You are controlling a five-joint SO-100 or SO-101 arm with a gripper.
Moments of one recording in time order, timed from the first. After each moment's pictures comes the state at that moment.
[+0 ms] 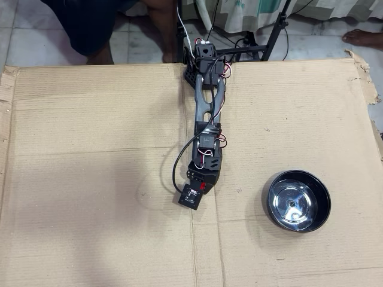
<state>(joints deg) 7.2 54.9 73.5 54.2 107.5</state>
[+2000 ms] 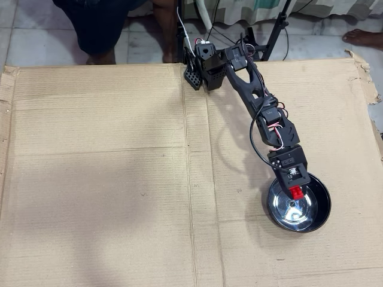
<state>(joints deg) -23.0 62.8 67.5 24.3 107.5</state>
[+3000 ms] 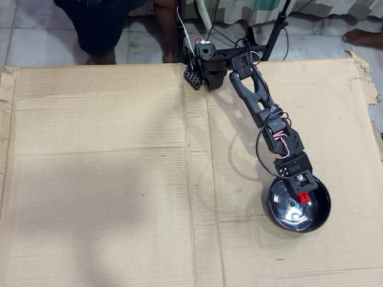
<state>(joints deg) -25.9 55.1 67.5 16.8 107.5</state>
